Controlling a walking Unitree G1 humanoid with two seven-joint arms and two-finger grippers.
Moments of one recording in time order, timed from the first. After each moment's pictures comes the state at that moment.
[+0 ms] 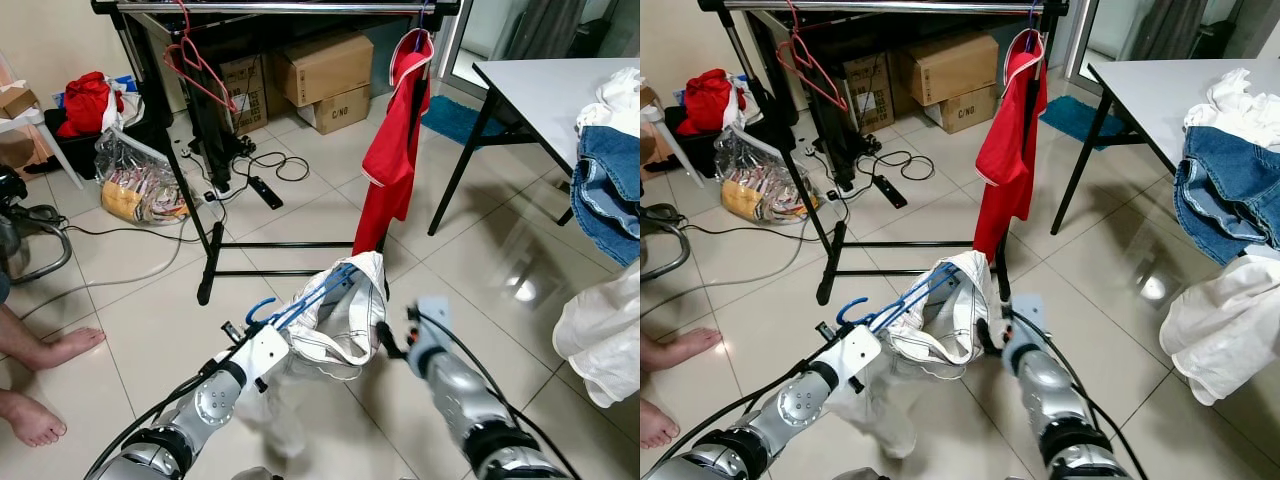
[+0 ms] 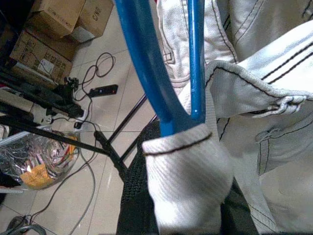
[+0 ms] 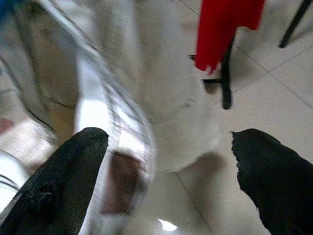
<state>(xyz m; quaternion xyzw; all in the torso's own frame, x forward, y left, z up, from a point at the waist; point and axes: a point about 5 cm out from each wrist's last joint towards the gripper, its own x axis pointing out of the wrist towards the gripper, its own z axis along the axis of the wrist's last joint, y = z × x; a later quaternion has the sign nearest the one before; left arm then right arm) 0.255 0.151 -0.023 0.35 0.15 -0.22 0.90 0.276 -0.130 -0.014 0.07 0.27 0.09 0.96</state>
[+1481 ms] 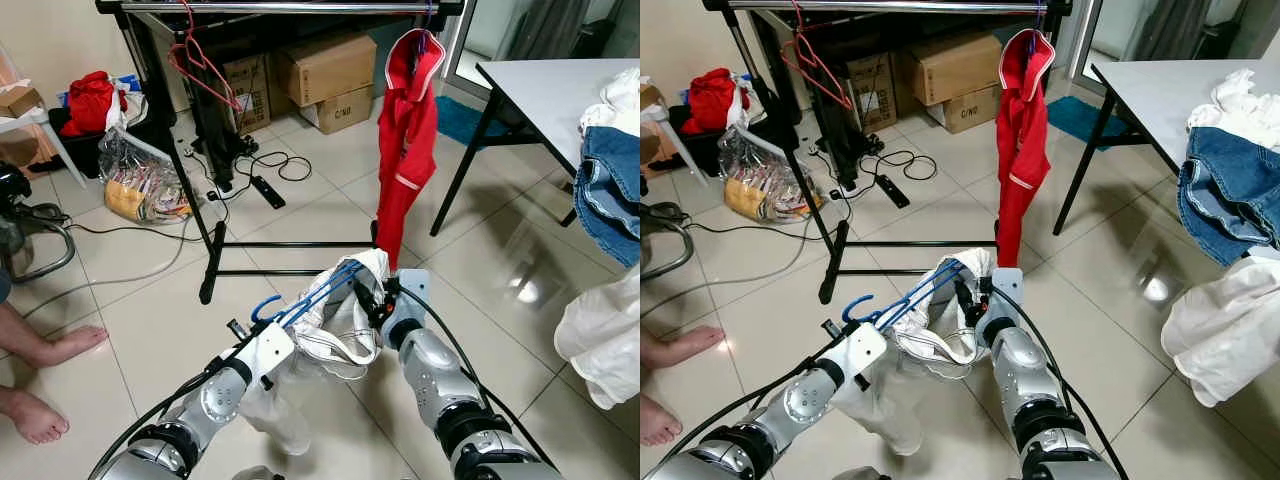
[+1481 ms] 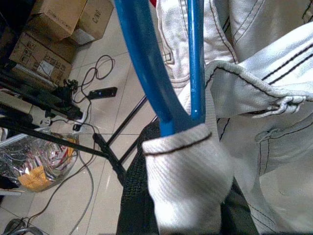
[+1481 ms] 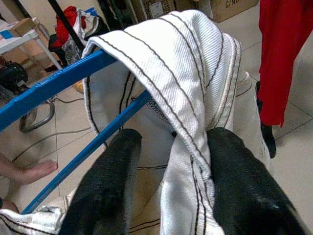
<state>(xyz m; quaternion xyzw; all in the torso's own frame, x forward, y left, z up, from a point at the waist) 0.259 0.143 -0.021 0.34 0.14 -0.23 0.90 0.296 -0.096 0.015 0.13 0.18 0.14 0.97</state>
